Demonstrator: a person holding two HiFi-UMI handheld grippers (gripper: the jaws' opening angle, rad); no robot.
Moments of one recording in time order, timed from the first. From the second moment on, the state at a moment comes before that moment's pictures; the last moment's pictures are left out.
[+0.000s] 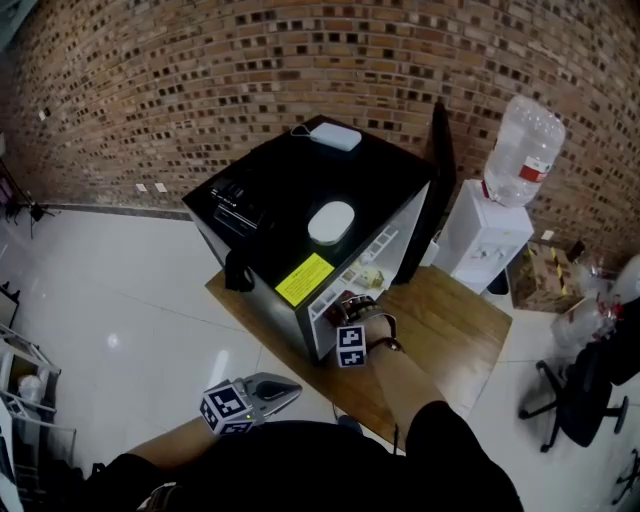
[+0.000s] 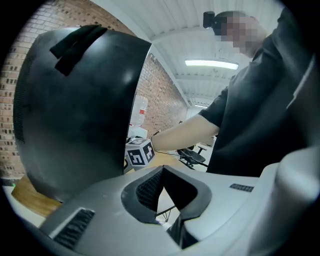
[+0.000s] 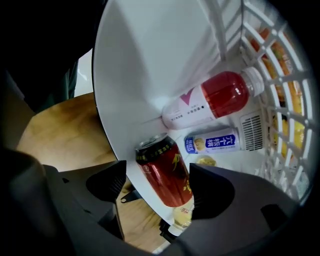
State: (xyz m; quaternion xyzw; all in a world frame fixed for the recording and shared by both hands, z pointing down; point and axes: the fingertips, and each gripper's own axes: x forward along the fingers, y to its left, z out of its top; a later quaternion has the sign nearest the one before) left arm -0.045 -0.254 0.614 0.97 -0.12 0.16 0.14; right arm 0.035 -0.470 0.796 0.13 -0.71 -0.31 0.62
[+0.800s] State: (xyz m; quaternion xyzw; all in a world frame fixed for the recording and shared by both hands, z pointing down) left arm -0.056 -0.264 0.607 0.97 -0.15 0.15 0.14; right arm 0.035 -0.467 0.778 0.18 -0.79 -0.20 0.56
